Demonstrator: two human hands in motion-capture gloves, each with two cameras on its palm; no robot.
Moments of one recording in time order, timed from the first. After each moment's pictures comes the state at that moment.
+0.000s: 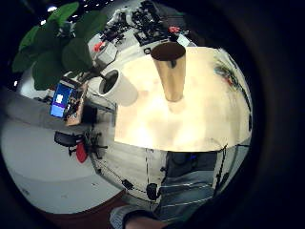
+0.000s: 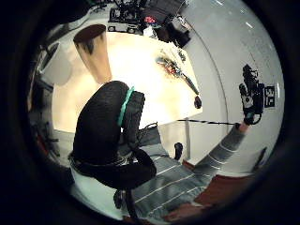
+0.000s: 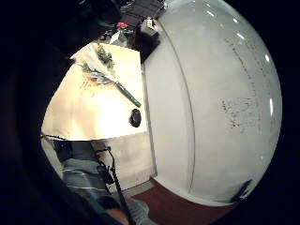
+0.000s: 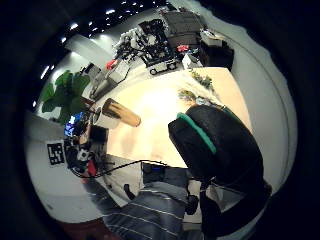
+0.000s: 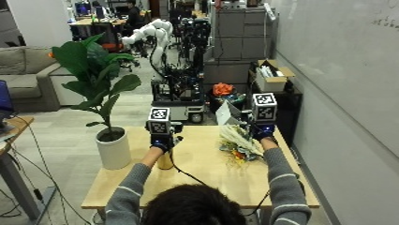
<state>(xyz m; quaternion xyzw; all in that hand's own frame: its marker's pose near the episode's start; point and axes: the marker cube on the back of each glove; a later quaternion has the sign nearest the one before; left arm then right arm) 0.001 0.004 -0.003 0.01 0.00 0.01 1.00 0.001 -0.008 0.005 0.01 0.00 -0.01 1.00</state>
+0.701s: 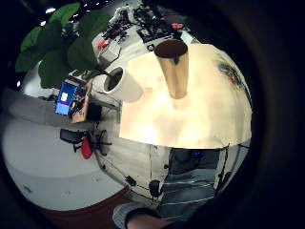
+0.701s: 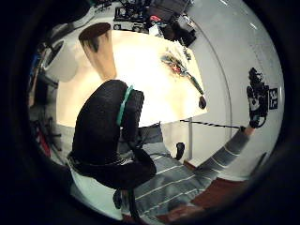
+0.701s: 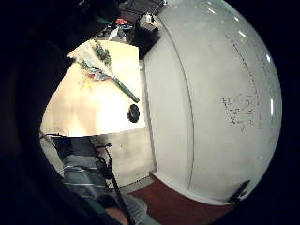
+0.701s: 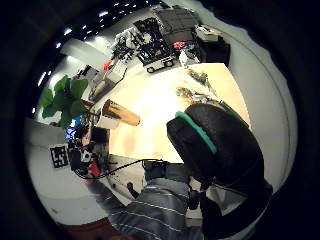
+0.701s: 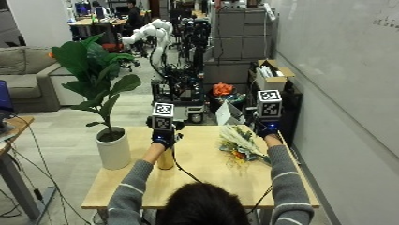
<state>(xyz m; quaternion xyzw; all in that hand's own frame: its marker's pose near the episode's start) 0.008 0.003 -0.025 -0.01 -0.04 -0.01 1.00 0.023 -0.009 -0.008 -0.01 0.01 0.01 1.00</state>
